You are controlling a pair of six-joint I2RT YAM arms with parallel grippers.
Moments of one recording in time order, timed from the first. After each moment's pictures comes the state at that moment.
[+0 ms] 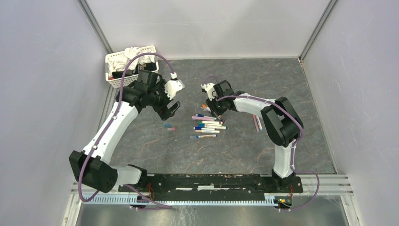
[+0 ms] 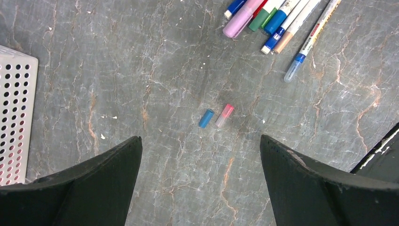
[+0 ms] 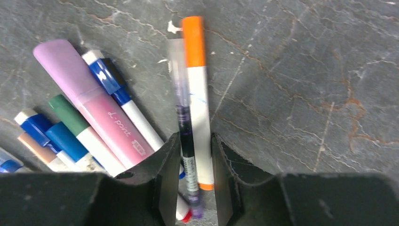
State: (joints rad) left arm -0.33 1.30 1.28 -0.91 0.29 0.64; right arm 0.59 1.96 1.28 -0.27 -0.17 -0.14
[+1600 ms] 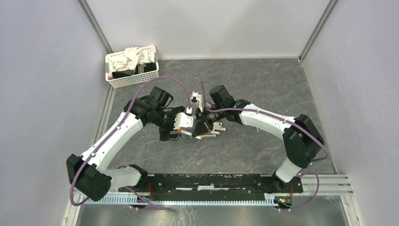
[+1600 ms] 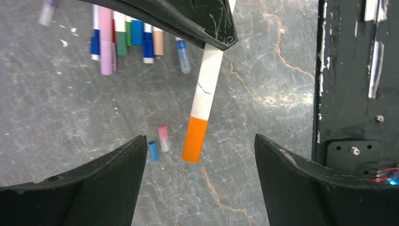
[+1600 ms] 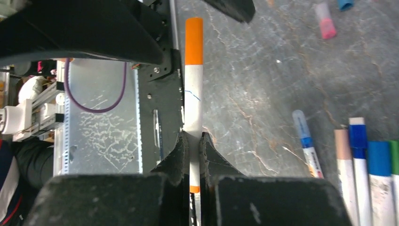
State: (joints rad) left arm -0.49 1.22 1.14 -1.08 0.52 1.09; right arm 0.76 1.65 1.14 -0.23 -0.87 0.07
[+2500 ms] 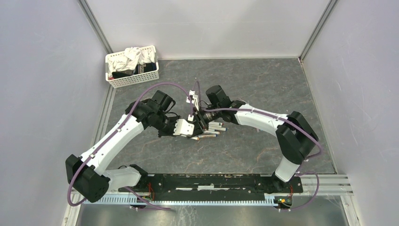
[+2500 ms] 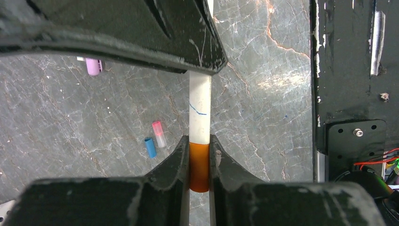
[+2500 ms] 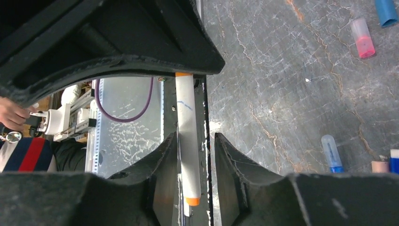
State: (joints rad) left arm -0.56 1.20 1.10 -1.13 0.45 1.16; right arm 0.78 1.70 1.15 -0.10 -0.98 0.22
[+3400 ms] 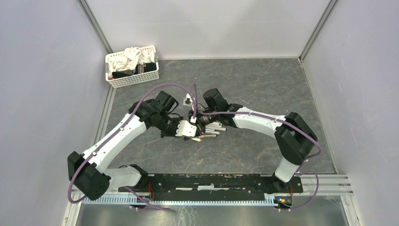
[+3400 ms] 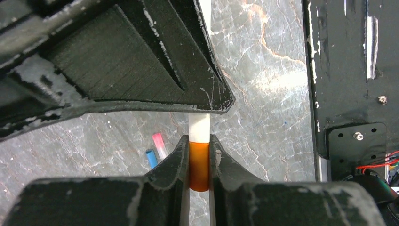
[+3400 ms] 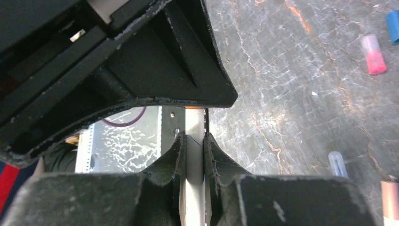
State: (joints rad) left arm -0.59 1.22 1.10 -1.12 0.44 1.17; right arm 0.82 1.73 1.14 -0.02 -0.96 0.25
